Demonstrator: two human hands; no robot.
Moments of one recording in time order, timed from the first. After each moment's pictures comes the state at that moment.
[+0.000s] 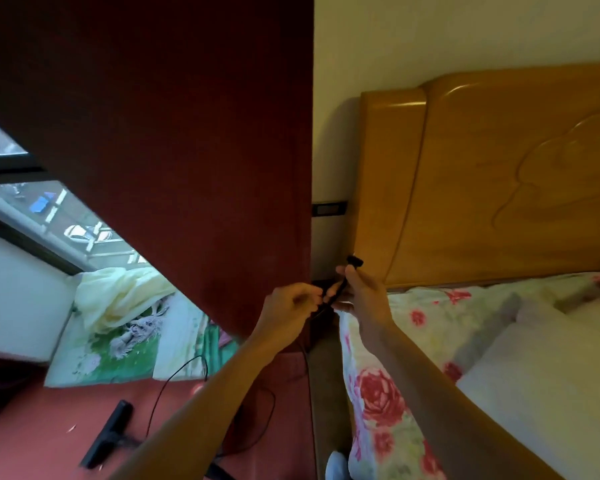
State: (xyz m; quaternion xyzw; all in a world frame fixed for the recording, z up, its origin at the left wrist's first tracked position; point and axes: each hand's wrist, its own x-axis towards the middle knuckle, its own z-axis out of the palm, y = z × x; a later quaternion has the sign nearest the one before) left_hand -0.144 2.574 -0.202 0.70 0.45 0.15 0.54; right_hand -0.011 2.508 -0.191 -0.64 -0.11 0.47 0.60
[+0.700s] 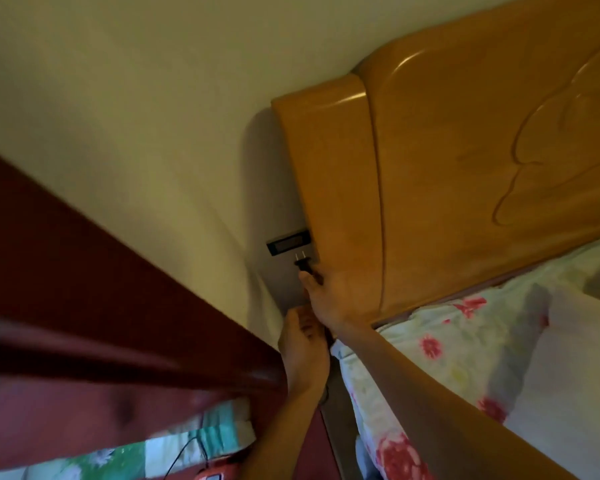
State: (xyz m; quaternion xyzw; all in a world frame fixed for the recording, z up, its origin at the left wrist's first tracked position) left_hand 0.023 2.636 -0.300 0.64 0.55 0.23 0.49; right_hand 0.114 2.652 -0.284 -0.74 -0.25 0.37 0.50
